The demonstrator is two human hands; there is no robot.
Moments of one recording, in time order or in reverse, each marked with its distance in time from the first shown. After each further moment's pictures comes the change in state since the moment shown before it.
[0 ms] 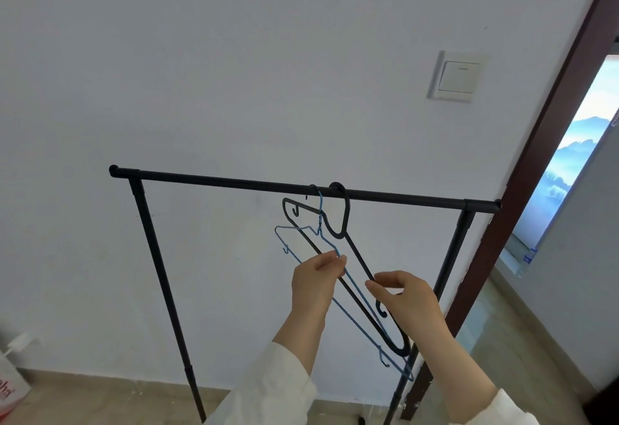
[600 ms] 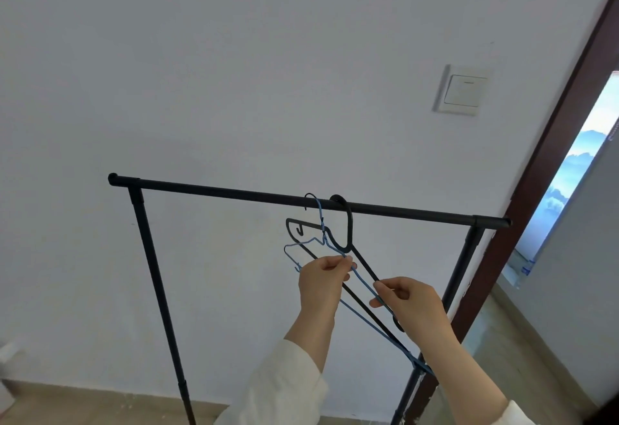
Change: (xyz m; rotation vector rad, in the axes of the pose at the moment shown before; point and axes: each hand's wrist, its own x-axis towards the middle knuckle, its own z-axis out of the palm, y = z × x) left_hand 0.017 0.013 0.008 -0.009 0.020 0.046; right_hand 0.018 -0.006 0.003 0.085 0.002 -0.039
